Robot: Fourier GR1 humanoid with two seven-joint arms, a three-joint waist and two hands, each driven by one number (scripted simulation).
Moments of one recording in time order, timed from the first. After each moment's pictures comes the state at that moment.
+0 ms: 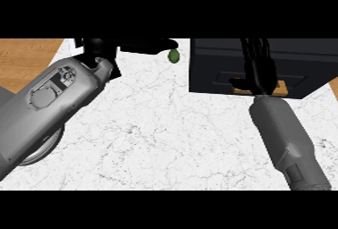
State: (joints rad) left arm -1.07 0.48 -0.63 -1.16 0.53 0.79 0.28; right arm -0.78 -0.16 -0.15 -0.63 1.21 -0.69 -0.10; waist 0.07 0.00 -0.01
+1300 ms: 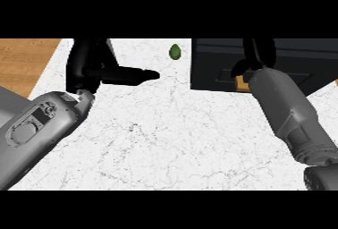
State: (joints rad) left arm -0.82 0.55 -0.59 -1.39 0.47 0.76 0.24; right arm -1.10 -0.22 -0.31 -0.24 1.13 -0.69 -0.25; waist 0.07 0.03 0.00
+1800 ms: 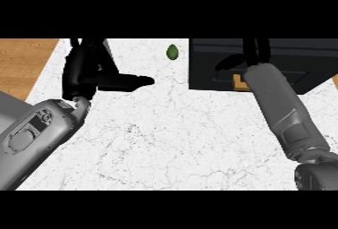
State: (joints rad) left arm -0.75 0.56 -0.58 -1.41 0.46 0.76 0.22; right arm -1.13 -0.17 -0.50 -0.27 0.90 -0.57 -0.45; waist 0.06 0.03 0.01
